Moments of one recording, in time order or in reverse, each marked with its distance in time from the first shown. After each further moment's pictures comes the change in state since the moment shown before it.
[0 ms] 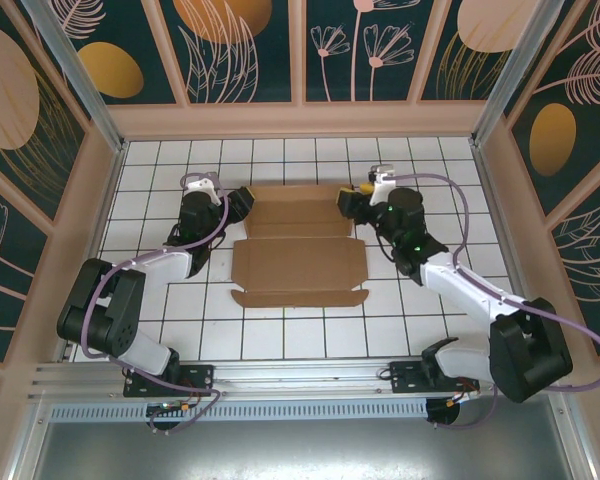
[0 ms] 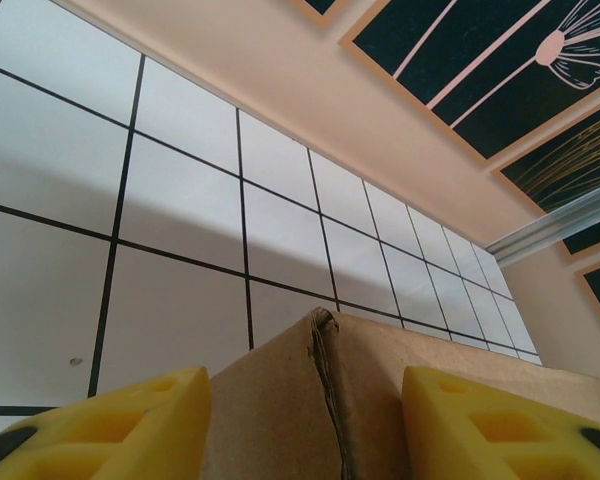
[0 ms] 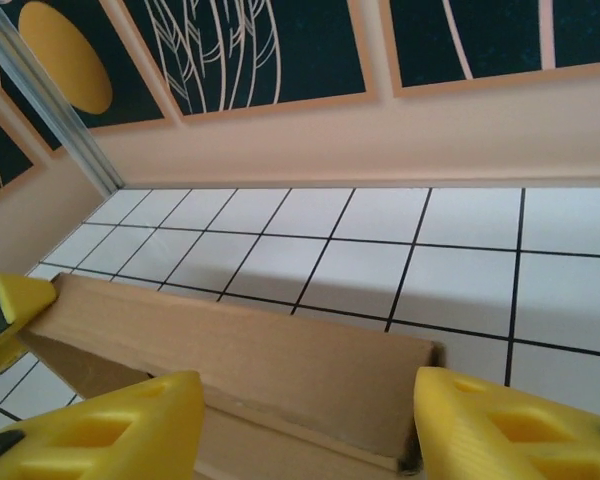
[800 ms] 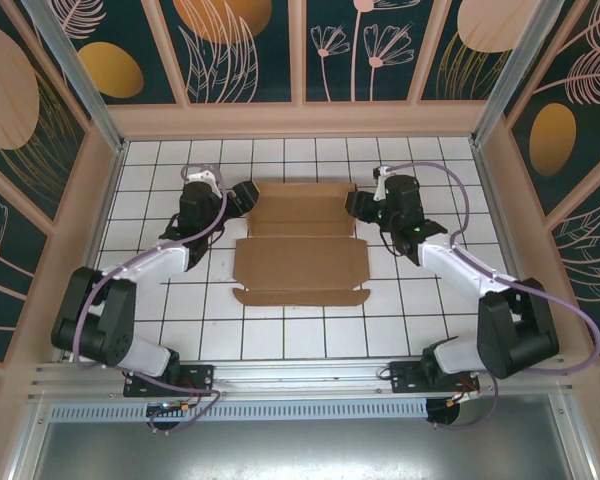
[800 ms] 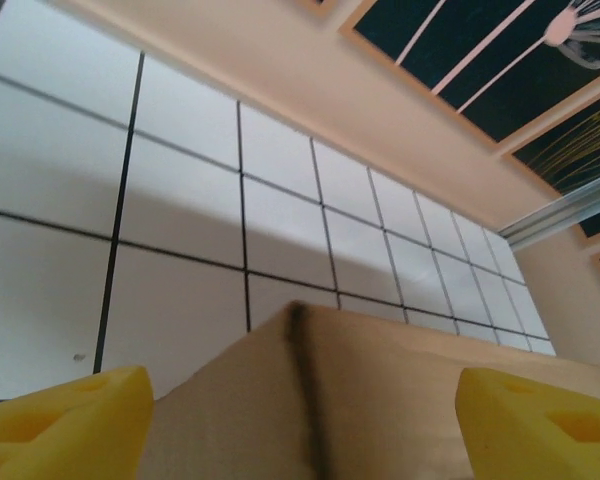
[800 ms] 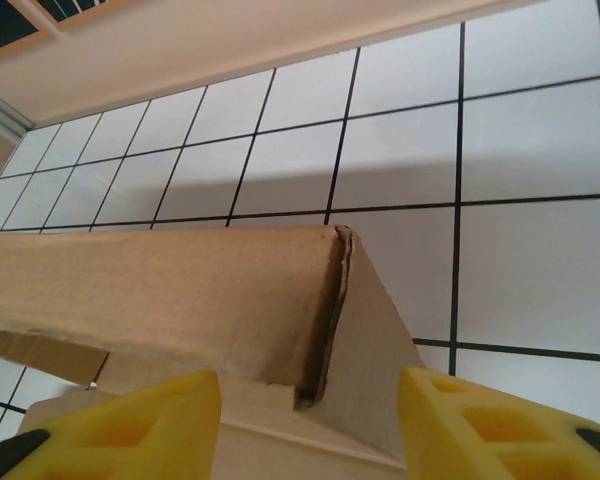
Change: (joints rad) left arm -0.013 -0.087 0.104 -0.229 -0.018 0.059; right arm -0.065 0.107 0.128 -0.294 -0.018 0.097
